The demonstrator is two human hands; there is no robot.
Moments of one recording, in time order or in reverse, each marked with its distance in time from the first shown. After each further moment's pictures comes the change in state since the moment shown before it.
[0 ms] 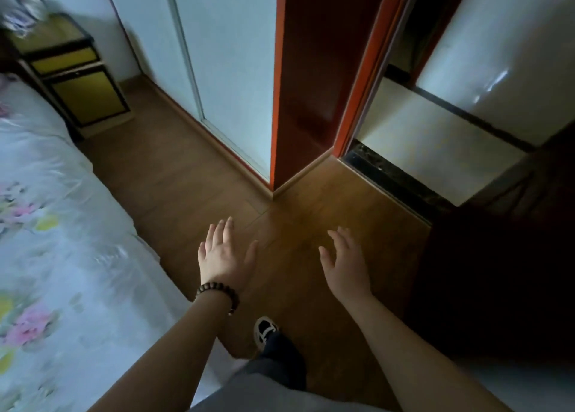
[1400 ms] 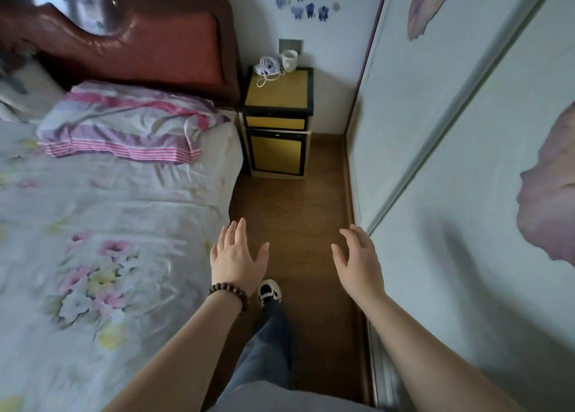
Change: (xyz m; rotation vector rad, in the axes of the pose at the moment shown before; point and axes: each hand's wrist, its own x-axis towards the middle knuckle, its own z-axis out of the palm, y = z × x) left_hand 0.730 -0.193 -0.192 0.035 0.363 -0.701; right_hand 0.760 -0.549 0.251 0.071 -0.354 -0.791
